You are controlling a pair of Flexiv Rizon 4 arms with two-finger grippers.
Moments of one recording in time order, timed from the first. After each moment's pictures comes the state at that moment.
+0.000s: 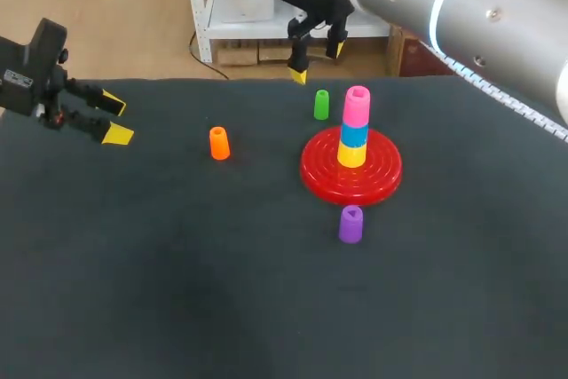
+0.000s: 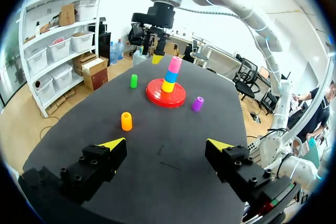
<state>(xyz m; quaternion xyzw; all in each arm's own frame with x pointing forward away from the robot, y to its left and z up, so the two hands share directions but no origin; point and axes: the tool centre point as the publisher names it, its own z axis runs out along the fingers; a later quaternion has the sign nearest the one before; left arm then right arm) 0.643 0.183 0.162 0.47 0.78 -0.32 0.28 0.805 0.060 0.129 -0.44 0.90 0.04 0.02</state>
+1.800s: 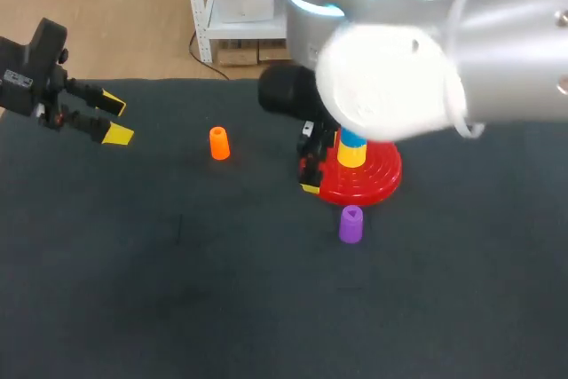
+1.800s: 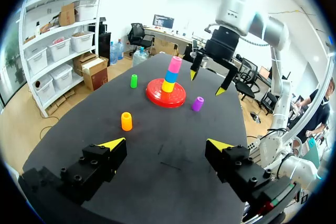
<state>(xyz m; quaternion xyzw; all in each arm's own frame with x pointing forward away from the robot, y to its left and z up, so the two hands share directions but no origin) 0.643 0.183 0.162 0.47 0.78 -0.32 0.28 0.603 0.061 0.114 -0.59 0.80 0.01 0.02</state>
